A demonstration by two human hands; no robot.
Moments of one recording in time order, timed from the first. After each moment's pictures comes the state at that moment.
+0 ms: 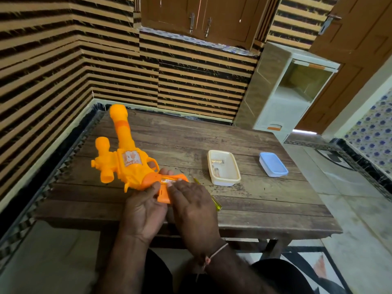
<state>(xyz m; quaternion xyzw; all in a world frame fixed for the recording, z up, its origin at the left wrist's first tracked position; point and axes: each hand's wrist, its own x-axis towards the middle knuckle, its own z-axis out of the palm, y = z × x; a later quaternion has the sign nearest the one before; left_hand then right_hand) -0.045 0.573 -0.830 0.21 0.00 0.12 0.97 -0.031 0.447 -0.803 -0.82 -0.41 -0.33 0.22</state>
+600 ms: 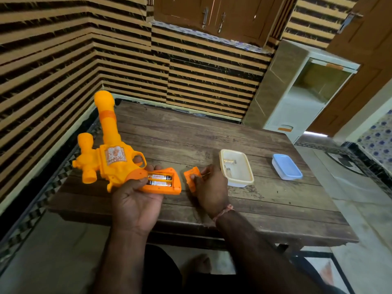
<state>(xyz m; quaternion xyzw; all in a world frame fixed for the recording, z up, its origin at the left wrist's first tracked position) -0.056 0.606 -0.822 0.17 0.00 0.23 0.96 0.031 0.471 -0.807 -0.89 -0.03 0.00 0.45</state>
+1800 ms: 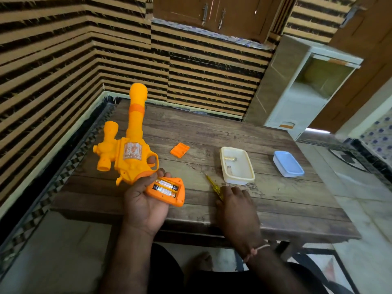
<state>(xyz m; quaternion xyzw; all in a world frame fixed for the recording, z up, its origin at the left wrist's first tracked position) -0.056 0.587 -0.819 0.23 0.07 0.20 0.95 -0.006 0.398 -0.806 -0.98 -0.16 -0.03 0.06</state>
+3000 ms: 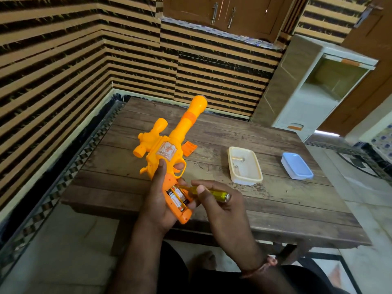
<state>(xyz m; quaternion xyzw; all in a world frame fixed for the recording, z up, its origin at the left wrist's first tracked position) -0.050 0.577 -0.818 0.29 0.12 0.04 0.95 -0.055 0.443 -0.757 -0.70 -0.21 0.07 0.68</state>
